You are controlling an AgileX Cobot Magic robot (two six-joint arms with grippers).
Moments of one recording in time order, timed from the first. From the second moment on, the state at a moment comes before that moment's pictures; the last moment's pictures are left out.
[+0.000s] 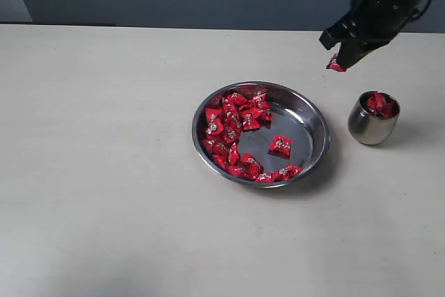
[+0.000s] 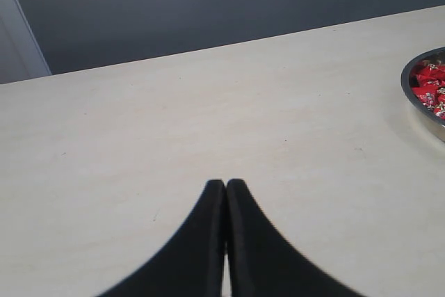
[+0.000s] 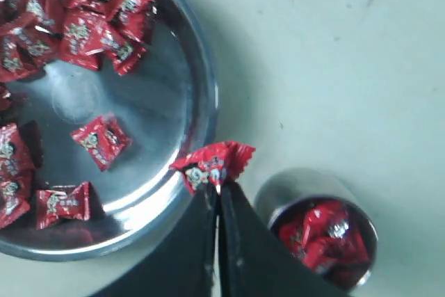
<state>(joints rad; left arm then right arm) -0.06 0.00 0.00 0.14 0.31 -0.05 0.15 1.89 -1.57 0.20 1.11 -0.45</state>
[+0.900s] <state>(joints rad) -0.06 0.00 0.00 0.14 0.31 -0.05 0.06 1.99 -1.57 0.02 1.22 -0.30</state>
